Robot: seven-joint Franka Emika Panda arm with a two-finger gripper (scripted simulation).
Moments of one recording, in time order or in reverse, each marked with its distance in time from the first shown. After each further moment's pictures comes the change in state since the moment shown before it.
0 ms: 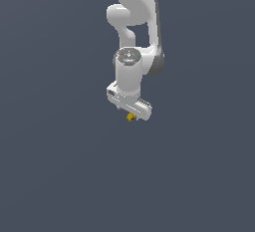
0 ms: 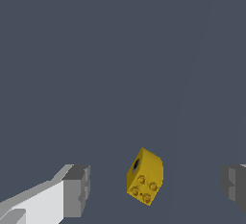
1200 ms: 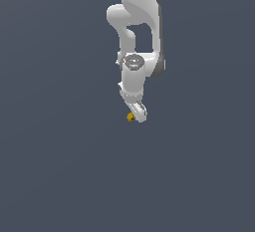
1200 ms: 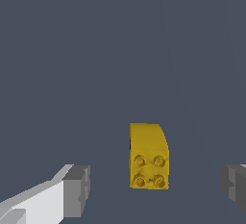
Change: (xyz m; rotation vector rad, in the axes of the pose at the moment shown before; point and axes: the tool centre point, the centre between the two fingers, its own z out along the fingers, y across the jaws) arm -0.047 0.009 0.045 -0.005 -0.007 0.502
